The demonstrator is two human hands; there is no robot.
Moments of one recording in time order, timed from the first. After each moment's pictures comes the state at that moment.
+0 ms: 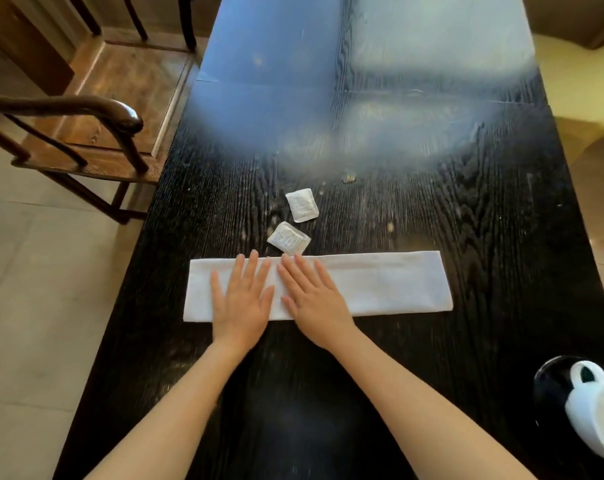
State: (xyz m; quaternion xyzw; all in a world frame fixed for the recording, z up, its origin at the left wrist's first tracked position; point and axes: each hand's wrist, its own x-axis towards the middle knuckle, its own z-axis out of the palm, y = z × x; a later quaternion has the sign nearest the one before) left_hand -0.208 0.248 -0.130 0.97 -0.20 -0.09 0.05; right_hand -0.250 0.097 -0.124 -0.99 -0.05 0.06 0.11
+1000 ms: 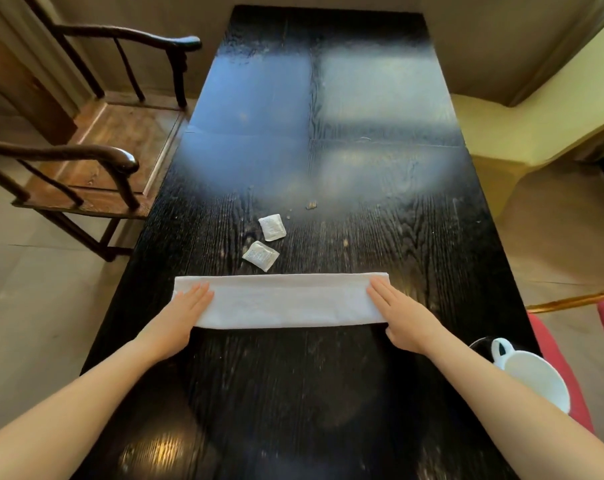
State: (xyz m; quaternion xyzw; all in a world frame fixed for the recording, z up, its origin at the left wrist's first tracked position) left_hand -0.194 0.327 -0.093 0.93 -0.33 -0.18 0.01; right_hand -0.353 -0.075 -0.061 -0.98 0.00 0.20 0.02
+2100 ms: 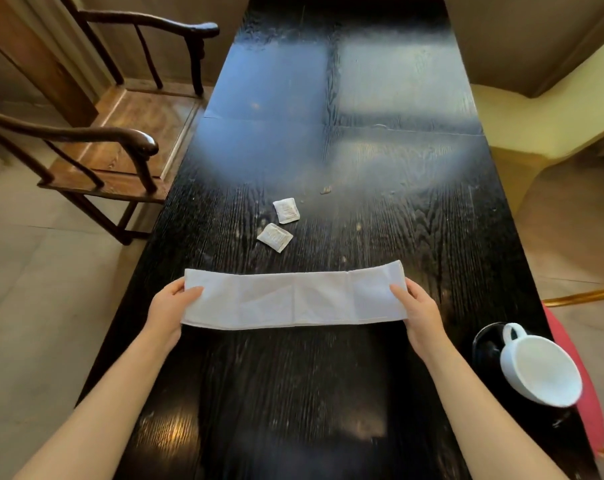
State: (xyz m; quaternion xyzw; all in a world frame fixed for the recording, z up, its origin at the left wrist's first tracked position) left_hand -0.231 0.319 -0.050 0.72 0.22 -0.20 0.63; right_hand -0.378 -0.026 -0.048 -0.63 0.38 -0.05 0.68
